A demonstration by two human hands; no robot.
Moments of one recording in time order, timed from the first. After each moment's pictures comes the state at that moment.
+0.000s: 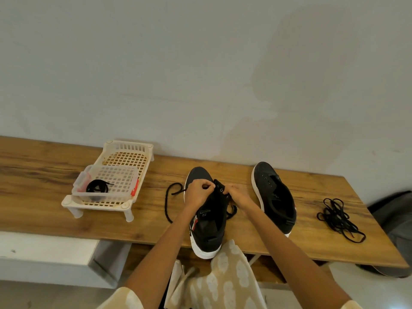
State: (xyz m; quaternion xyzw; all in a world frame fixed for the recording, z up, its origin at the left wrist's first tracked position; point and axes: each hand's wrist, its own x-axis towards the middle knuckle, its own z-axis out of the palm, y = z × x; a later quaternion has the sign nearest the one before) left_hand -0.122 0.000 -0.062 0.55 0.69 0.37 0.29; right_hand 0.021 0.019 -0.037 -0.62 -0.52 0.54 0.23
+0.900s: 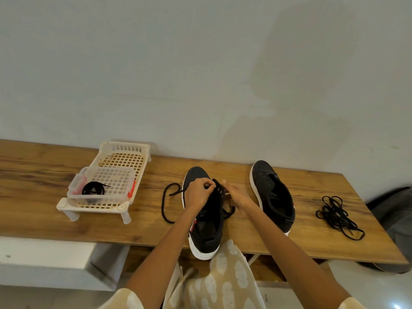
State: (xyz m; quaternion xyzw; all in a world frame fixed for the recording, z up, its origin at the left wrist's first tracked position) left_hand -0.113 0.000 -0.060 0.57 0.70 0.37 0.24; right_hand 0.028 0.022 -0.046 -0.58 -0.51 0.57 0.27
